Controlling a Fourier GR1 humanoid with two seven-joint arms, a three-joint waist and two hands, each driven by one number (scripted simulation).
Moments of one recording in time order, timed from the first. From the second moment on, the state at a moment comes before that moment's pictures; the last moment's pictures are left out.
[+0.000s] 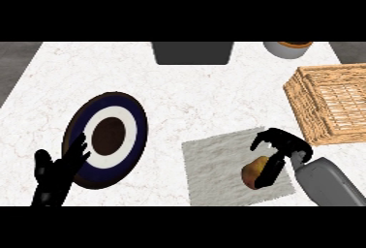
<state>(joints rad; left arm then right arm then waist) 0.13 0.30 -0.08 -1.46 0.17 0.08 0.21 -0.33 -0.45 0.44 -1.33 0.16 0.44 0.79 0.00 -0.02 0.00</state>
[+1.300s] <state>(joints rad) 0.17 0.28 -0.04 -1.49 0.15 0.09 0.24 0.03 -0.51 0.59 -2.03 0.63 -0.13 0.53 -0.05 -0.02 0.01</state>
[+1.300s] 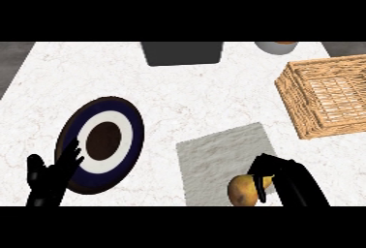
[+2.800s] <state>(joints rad) 0.11 0.25 -0.05 -1.46 0.11 0.05 0.22 -0.33 -0.87 -0.41 -1.84 -0.05 0.11 0.65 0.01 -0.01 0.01</state>
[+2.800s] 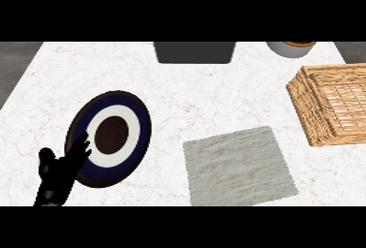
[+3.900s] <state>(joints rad) 0.11 0.24 -0.03 -1.46 0.10 0.02 0.23 -0.51 -0.74 -0.39 -1.11 0.01 0.11 0.15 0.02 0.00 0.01</state>
